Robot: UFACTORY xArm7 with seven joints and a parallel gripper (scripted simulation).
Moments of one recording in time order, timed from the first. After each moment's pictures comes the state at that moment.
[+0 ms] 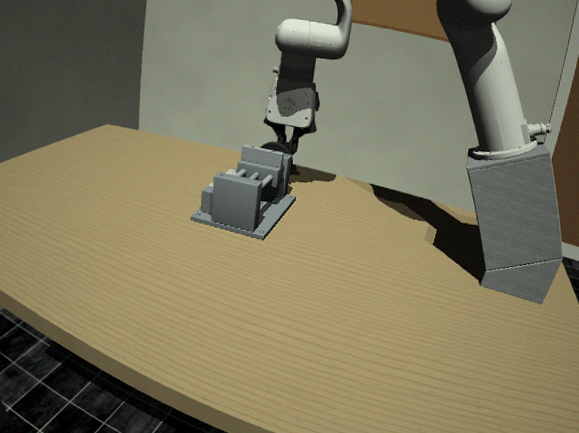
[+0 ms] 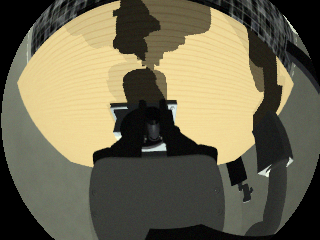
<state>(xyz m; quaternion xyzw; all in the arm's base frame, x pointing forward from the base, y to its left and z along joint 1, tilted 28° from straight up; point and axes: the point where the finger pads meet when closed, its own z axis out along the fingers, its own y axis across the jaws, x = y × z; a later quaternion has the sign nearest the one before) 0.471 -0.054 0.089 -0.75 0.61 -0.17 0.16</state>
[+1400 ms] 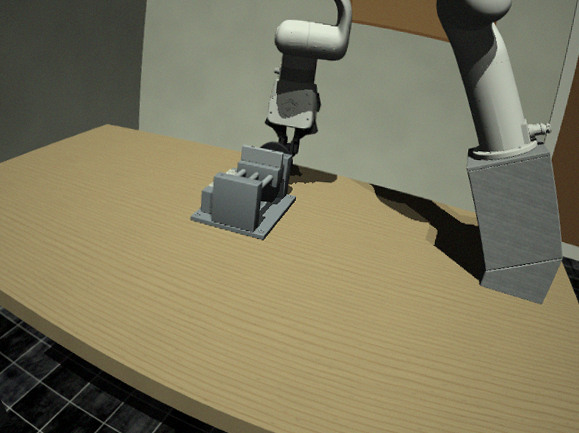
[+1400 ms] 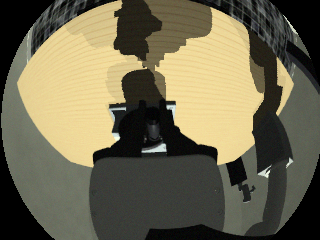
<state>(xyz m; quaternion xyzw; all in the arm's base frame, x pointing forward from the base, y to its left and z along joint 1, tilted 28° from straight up) 0.470 -0.054 0.086 -0.75 0.61 -0.17 0.16</state>
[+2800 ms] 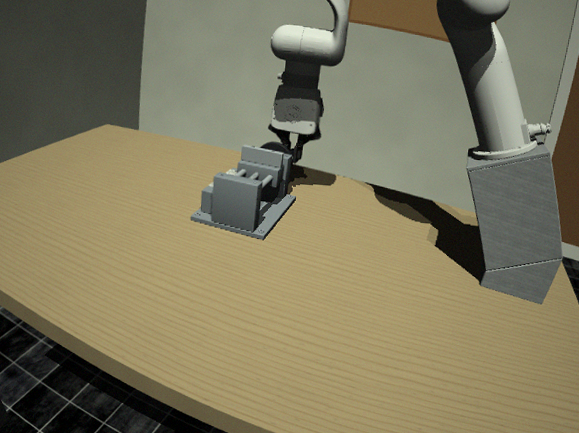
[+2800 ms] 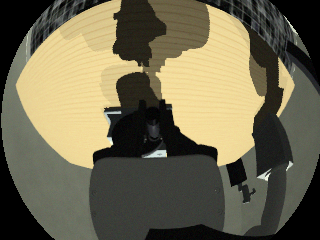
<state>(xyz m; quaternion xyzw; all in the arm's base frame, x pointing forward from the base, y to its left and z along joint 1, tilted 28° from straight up) 0.467 -0.055 0.072 -0.75 0.61 -0.17 0.16</state>
